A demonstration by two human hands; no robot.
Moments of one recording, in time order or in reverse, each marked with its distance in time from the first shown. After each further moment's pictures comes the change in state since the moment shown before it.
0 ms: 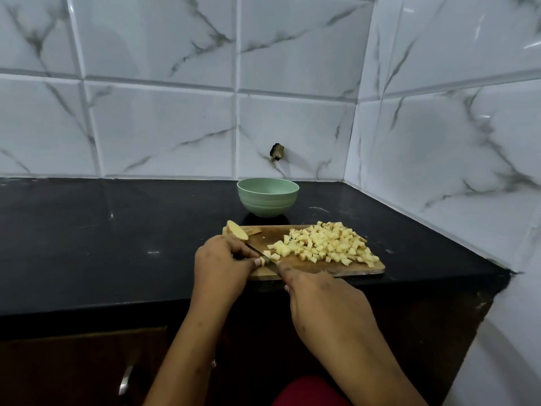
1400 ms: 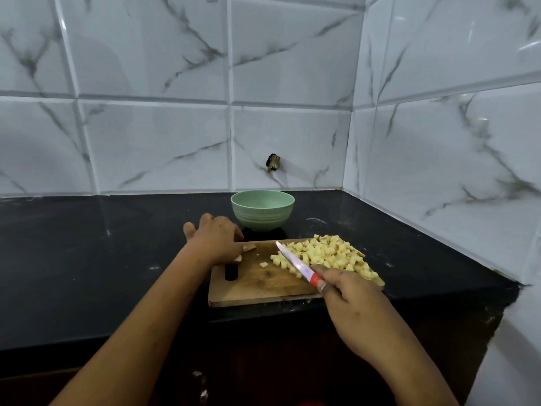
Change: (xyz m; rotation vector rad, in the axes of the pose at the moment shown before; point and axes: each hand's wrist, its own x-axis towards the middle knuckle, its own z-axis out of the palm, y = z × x) left_hand 0.103 0.004 0.000 0.834 -0.303 0.134; right_hand 0.010 0.049 -0.004 0.516 0.049 0.189
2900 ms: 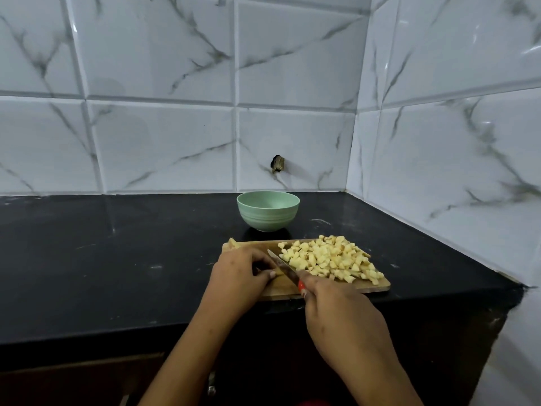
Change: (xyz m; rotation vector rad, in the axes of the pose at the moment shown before) left_hand -0.075 0.030 0.020 -0.592 0.253 0.123; right_hand -0.010 -0.030 0.019 -0.307 0.108 -0.051
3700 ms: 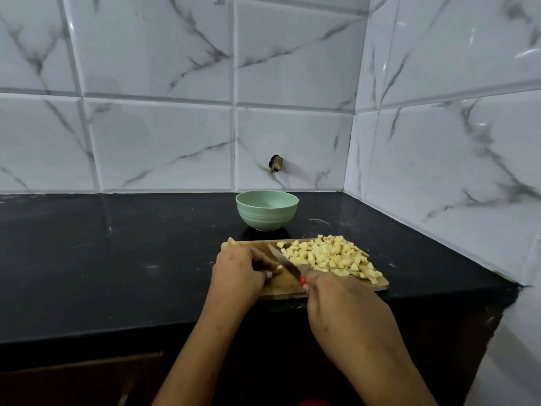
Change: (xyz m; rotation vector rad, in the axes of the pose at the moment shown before) left_hand 0.001 0.008 0.000 -0.079 -0.029 -0.178; right_hand 0.002 0.001 -0.008 -0.111 -0.025 -0.046
